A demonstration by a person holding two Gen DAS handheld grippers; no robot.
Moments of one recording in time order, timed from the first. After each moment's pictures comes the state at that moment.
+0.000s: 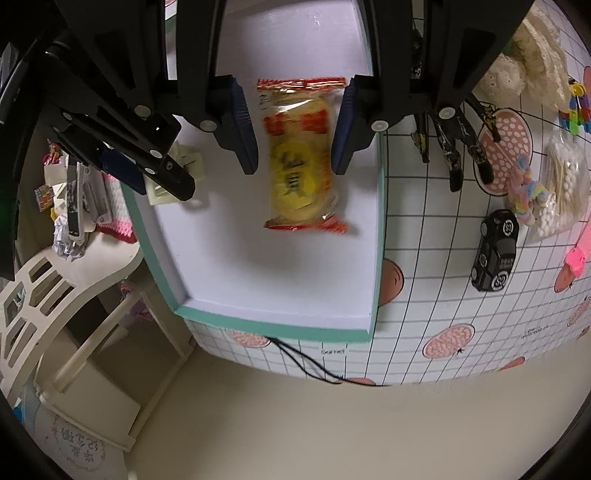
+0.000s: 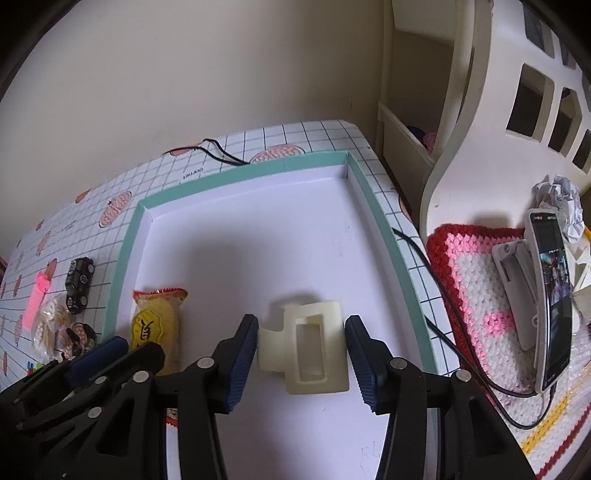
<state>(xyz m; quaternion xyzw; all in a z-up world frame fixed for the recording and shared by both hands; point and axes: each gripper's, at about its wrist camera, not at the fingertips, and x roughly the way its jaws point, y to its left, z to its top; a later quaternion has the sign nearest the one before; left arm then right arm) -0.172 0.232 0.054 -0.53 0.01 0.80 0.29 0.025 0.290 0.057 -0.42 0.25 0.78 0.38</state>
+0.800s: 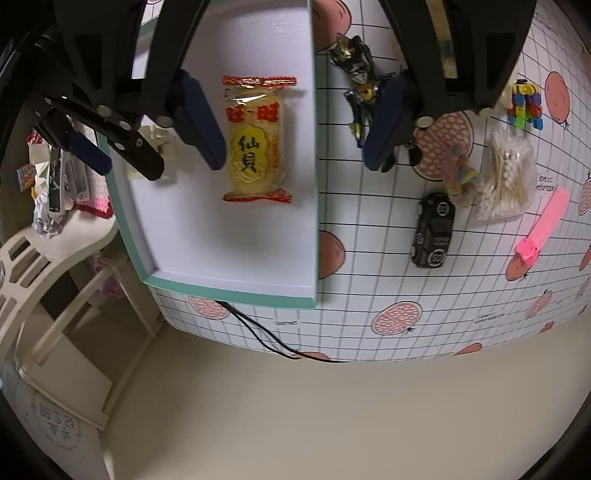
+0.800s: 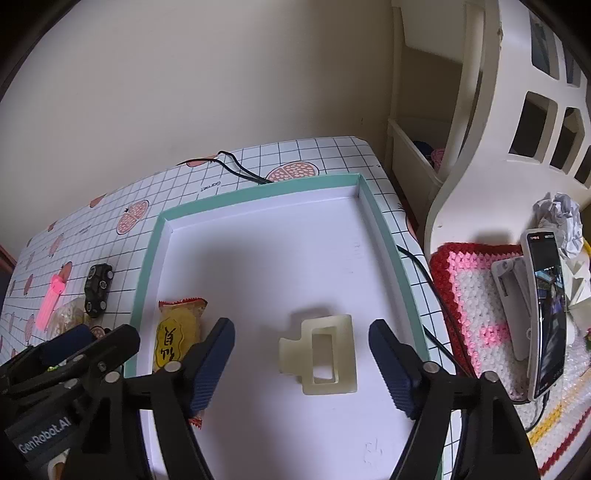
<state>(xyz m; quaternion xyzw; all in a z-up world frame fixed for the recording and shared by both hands) -0.181 0.206 0.074 -0.52 0.02 0.83 0.22 0.022 0.286 0.073 -0.41 0.25 0.79 0.37</state>
